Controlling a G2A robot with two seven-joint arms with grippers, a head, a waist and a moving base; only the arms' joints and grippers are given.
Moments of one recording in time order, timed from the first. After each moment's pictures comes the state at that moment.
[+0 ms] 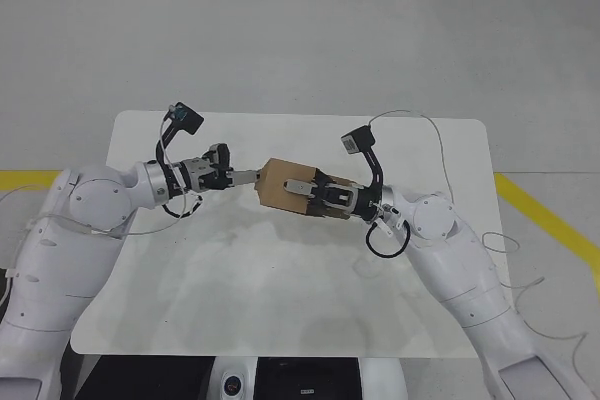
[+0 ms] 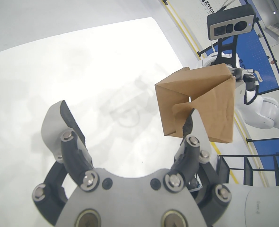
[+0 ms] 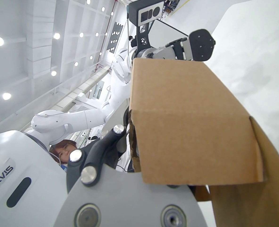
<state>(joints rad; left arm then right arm) 0.94 -0.91 -1.26 -1.60 0.16 -0.40 -0.90 -0.87 -1.29 1.01 -1.36 0.37 -0.51 0.93</state>
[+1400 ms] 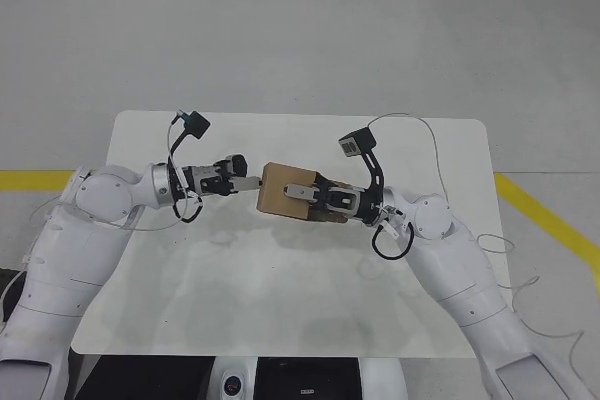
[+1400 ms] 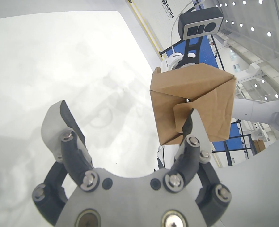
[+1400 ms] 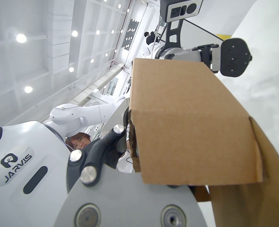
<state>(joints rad) 0.87 -0.93 -1.17 -1.44 -0.14 -0.53 -1.01 -0.86 -1.30 1.00 -1.33 0.50 -0.55 1.02</state>
